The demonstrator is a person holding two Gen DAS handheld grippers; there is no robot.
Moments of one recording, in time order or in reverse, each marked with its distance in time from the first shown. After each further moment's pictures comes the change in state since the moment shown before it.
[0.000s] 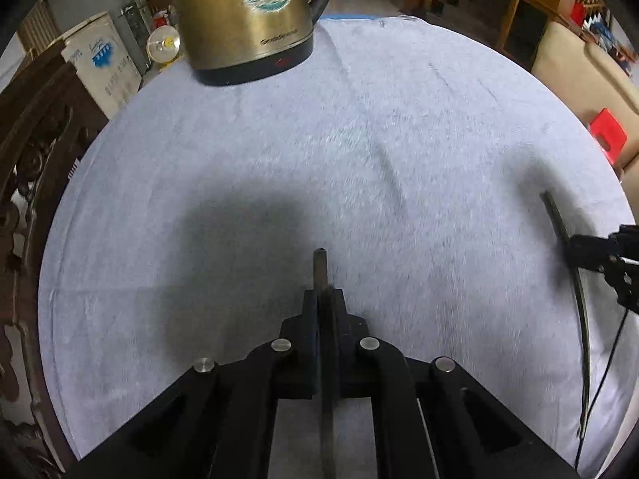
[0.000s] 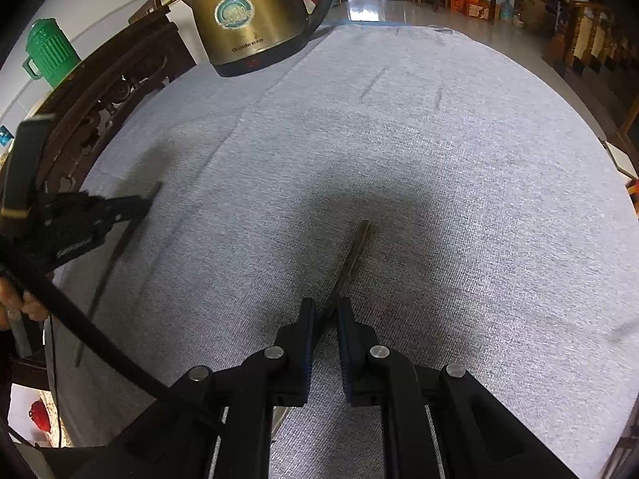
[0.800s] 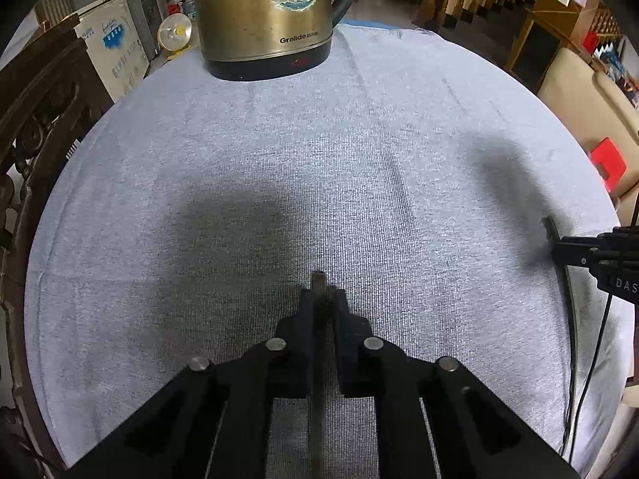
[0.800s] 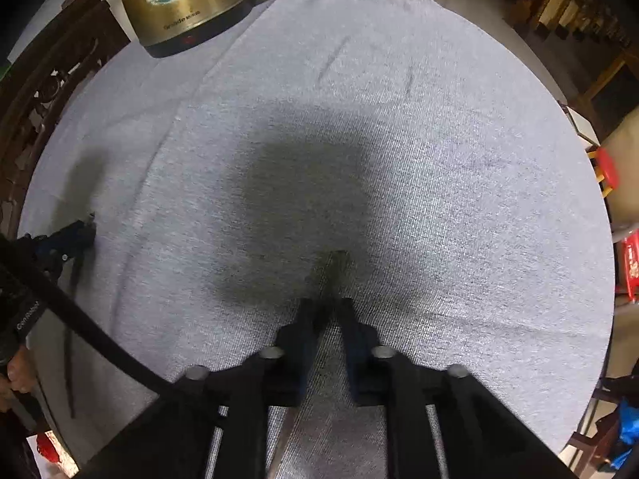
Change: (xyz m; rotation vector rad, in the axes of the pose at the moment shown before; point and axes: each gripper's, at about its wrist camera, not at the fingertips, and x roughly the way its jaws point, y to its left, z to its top) left arm 0.001 0.009 0.007 -0.079 -0.021 -0.035; right arm 0.026 0.018 0.054 0.095 0.186 -0.184
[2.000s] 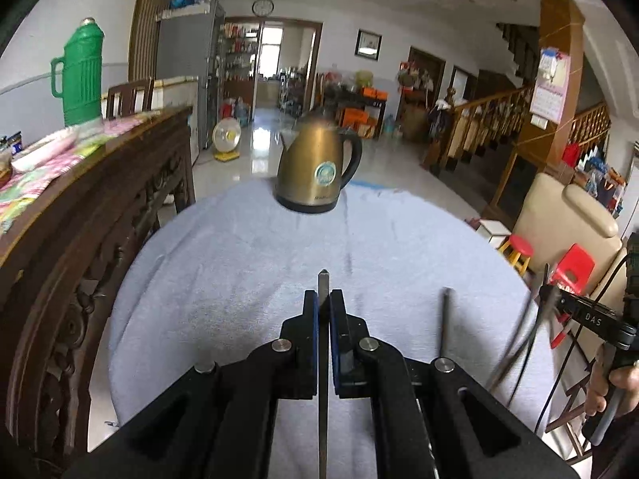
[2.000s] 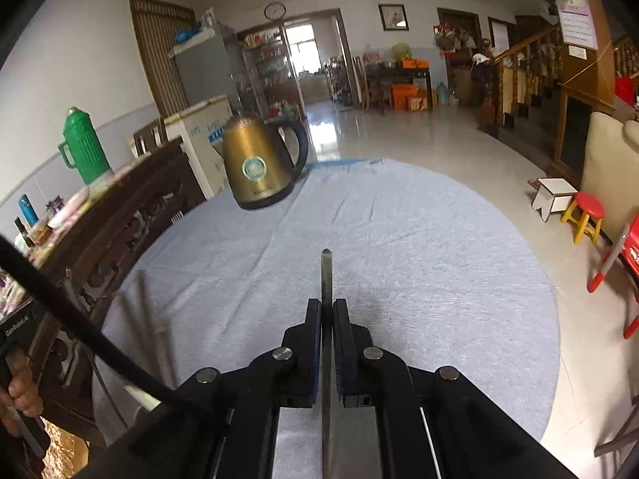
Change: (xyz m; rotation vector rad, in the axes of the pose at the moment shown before) left arm -0.262 -0.012 -0.173 -0.173 -0.543 -0.008; right arm -0.202 -0.036 -0.203 0.101 -0.669 0.137
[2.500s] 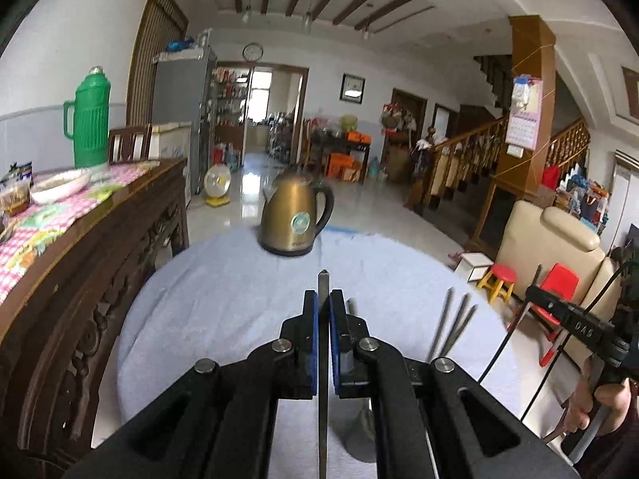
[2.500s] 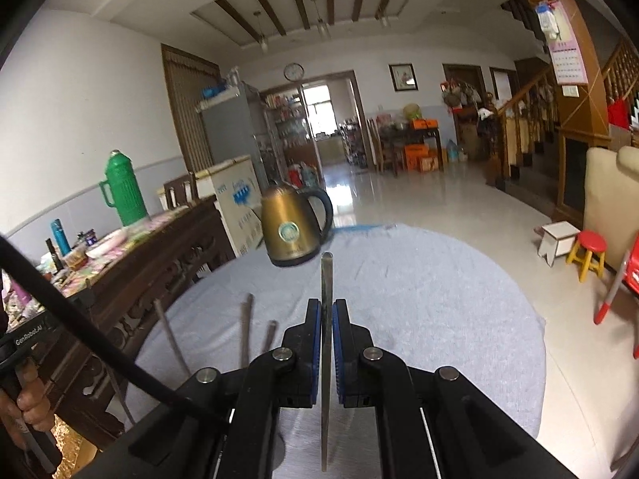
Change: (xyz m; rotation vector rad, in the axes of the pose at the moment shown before) left arm -0.083 -0.036 -0.004 0.027 -0.181 -0.043; right arm -0.097 0.023 -0.016 -0.024 -0.248 0.063
